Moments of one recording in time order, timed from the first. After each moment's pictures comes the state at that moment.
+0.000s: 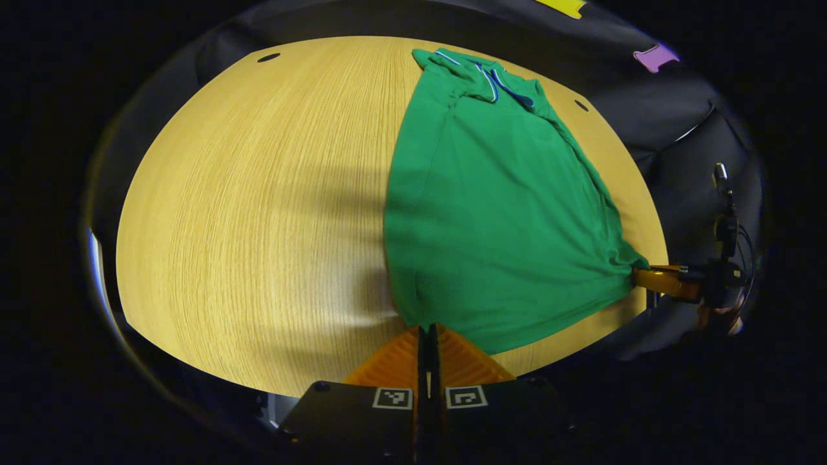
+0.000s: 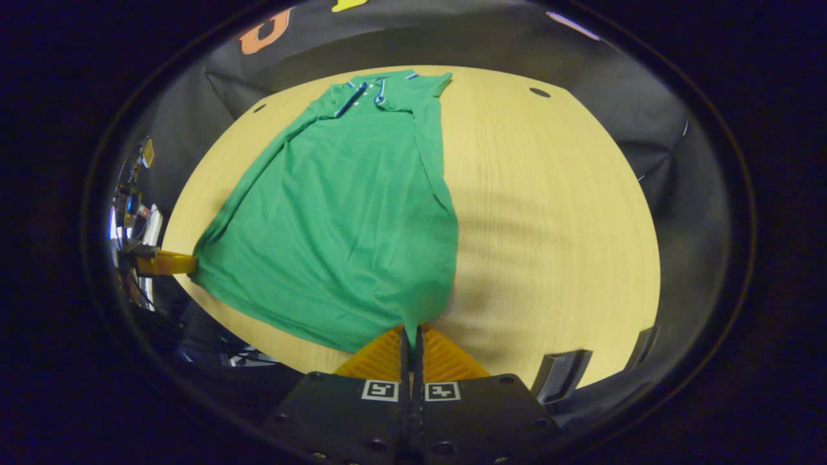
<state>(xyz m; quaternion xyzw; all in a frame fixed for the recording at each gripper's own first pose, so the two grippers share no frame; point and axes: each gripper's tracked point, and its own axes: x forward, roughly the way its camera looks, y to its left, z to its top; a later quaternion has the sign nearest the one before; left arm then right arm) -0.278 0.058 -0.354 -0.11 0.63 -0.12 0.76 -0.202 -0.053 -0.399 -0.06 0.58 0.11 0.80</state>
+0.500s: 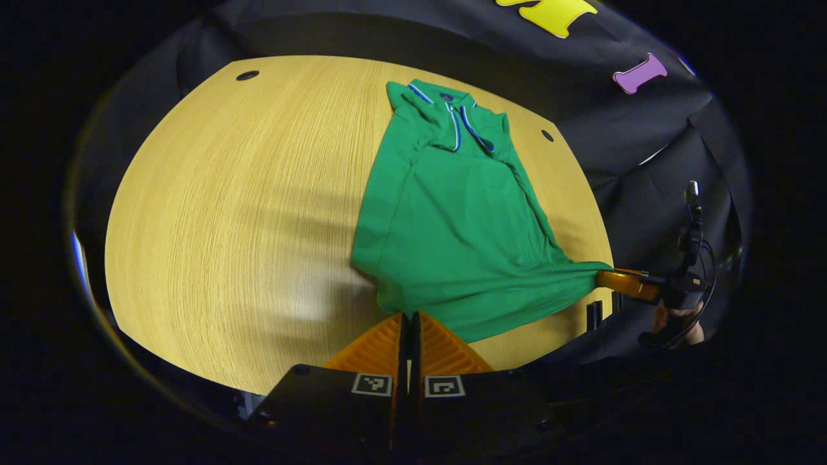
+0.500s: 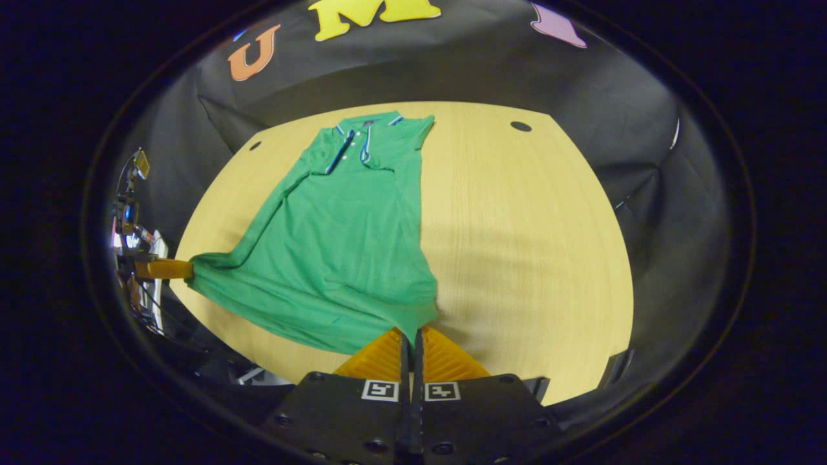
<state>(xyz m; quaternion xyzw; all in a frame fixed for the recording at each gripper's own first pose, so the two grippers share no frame) -0.217 0.044 -0.295 -0.12 0.57 -0.15 0.80 -0.144 -0.056 -0.339 -0.03 0.53 0.11 0.84</state>
